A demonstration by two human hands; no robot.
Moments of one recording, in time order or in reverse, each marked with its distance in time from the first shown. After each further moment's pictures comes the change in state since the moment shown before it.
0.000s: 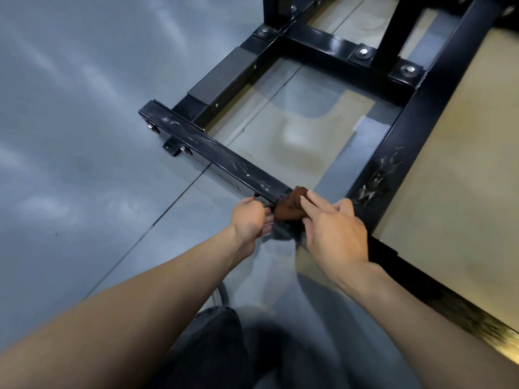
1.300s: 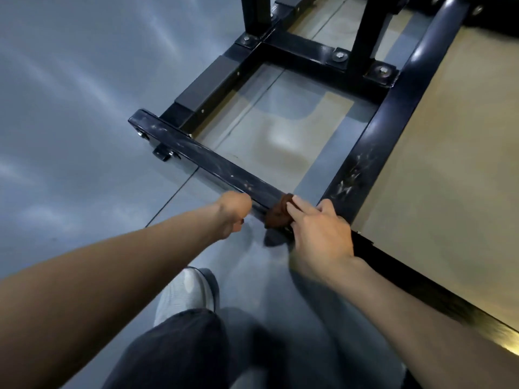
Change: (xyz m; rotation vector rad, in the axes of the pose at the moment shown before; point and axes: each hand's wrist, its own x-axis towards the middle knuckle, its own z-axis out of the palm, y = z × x) left_hand -0.014 0.032 0.001 0.561 -0.002 -0.043; right_hand -0.013 0.020 -0.007 -0.135 -0.102 -0.077
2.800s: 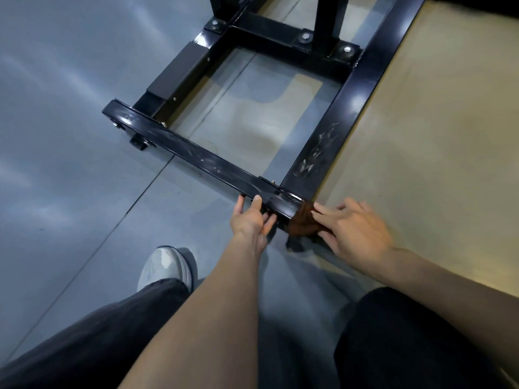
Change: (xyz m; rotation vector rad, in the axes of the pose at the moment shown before) left_hand -0.054 -0.025 0.130 -1.058 0.099 -0.115; right_hand -0.079 0.123 -0.028 -0.030 -0.062 -0.230
